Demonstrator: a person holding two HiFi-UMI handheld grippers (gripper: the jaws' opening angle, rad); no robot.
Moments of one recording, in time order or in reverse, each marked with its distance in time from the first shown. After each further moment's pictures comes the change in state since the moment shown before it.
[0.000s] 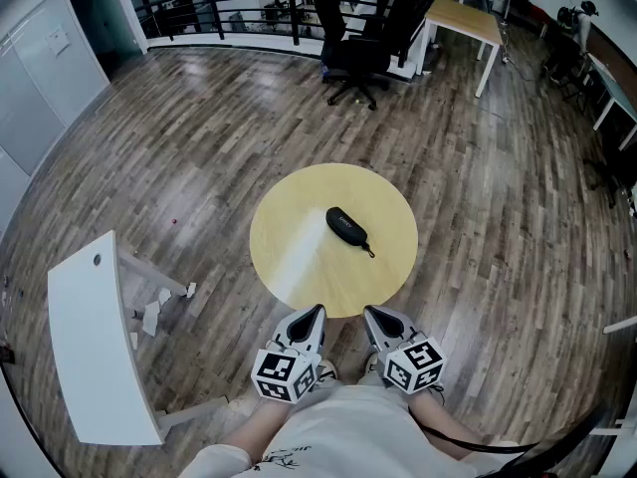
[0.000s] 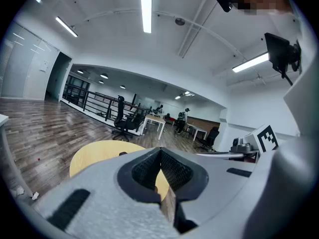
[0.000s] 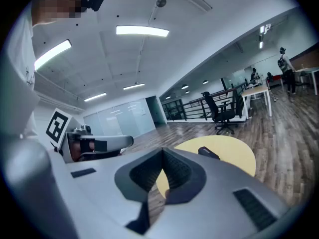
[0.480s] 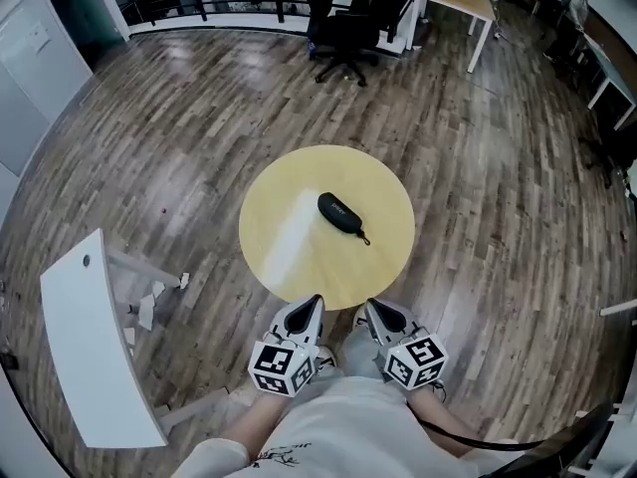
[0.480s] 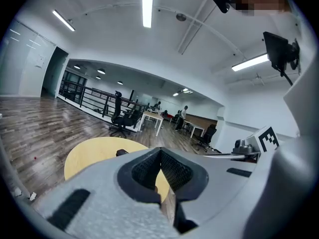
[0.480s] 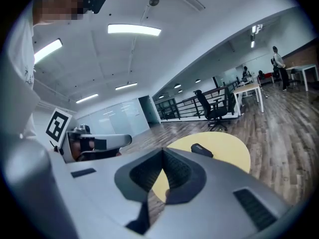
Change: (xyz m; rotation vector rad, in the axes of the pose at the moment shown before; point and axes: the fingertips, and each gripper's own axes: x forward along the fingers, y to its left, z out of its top) left arm 0.043 0.025 0.002 0.010 0.027 -0.027; right arm 0.027 -0.036 -0.002 0.042 -0.010 -0.057
